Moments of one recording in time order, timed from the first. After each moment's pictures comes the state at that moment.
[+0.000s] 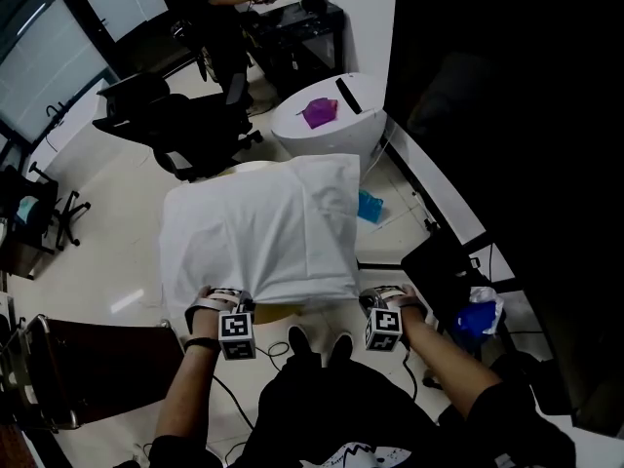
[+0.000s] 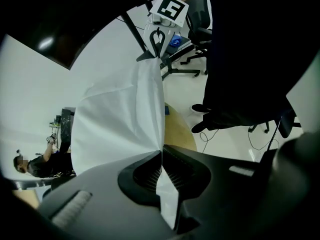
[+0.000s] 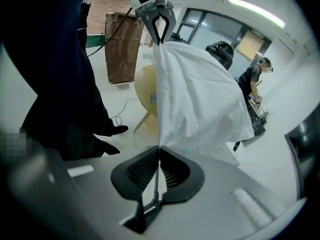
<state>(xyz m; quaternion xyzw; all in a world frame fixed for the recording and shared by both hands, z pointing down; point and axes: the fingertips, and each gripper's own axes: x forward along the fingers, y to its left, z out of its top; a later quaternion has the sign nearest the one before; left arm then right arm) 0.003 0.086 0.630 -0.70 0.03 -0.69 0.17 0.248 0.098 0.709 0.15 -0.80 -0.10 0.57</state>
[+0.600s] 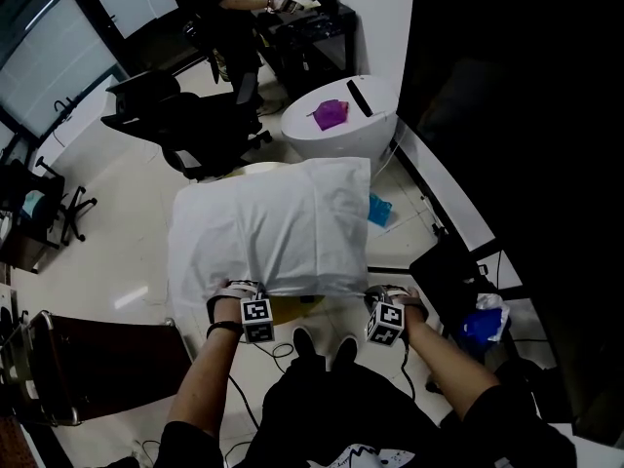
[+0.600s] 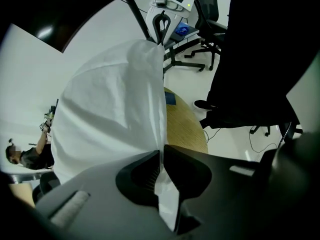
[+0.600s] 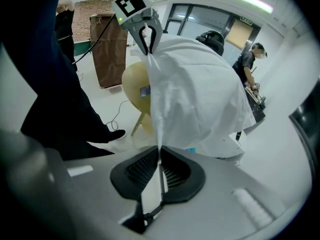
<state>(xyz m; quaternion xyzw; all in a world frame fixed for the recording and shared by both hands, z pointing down) -0.002 0.054 0.699 -0.69 0.04 -0.71 0.14 0.244 0.074 0.734 0.19 -0.81 -0.03 0.55</state>
